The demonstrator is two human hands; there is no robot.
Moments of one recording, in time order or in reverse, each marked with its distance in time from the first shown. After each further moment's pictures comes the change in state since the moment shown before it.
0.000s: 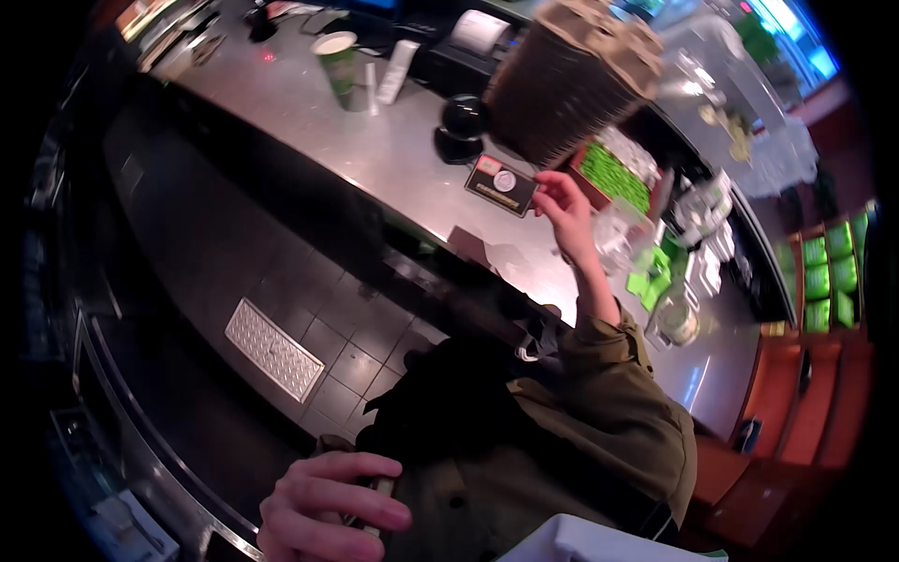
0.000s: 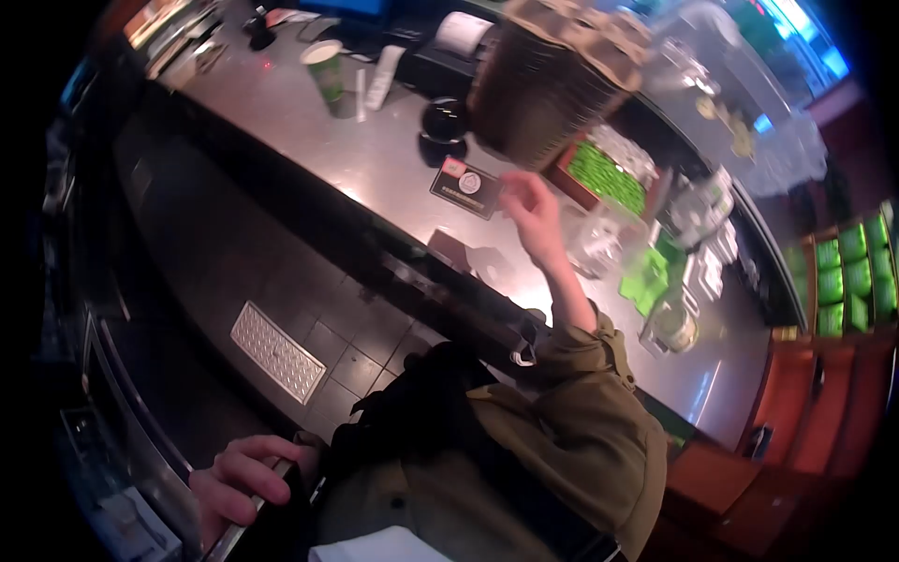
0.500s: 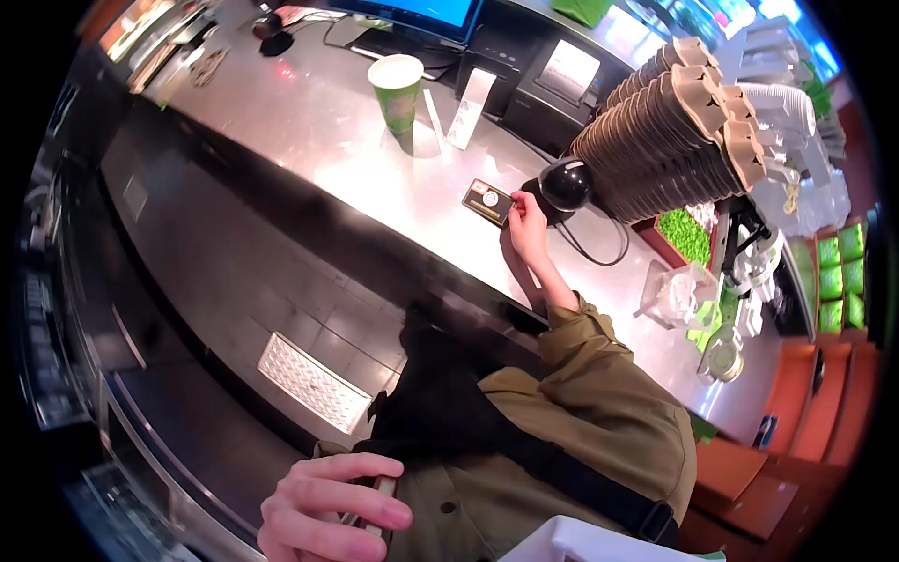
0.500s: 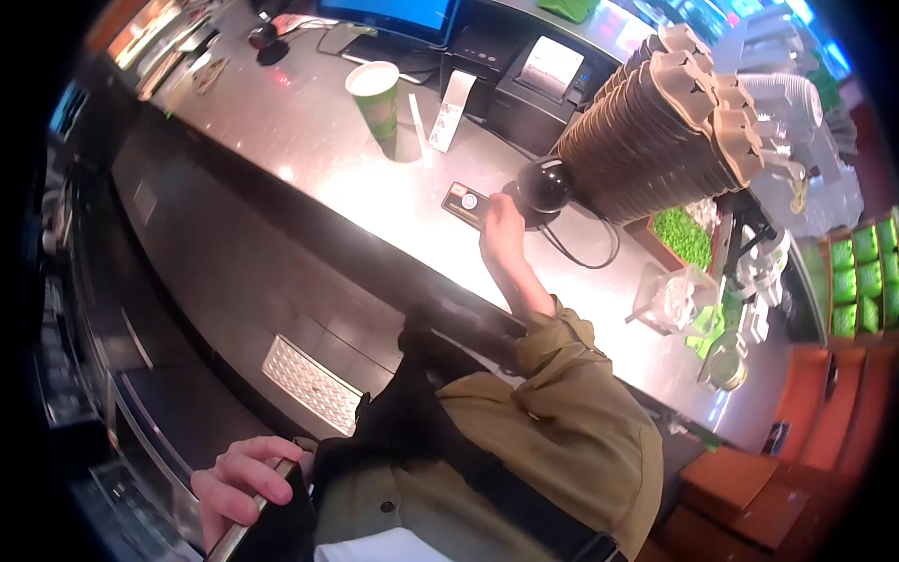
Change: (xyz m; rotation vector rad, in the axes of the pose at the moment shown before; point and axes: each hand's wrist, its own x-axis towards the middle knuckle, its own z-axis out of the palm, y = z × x) left_hand 0.164 -0.048 -0.179 -0.103 -0.100 0.177; right_hand 0.151 0.179 0.180 -0.610 0.281 -0.015
